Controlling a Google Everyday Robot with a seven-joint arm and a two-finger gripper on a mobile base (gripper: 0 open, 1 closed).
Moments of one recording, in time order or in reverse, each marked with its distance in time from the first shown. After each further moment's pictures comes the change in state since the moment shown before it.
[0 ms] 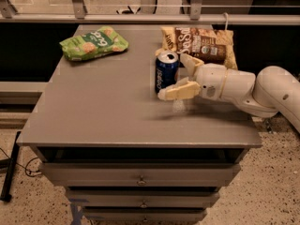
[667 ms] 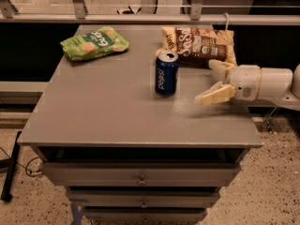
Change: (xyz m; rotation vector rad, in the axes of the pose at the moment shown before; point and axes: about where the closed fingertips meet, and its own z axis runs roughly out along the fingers) arm 0.029 -0.036 -0.081 0.003 0.174 -0.002
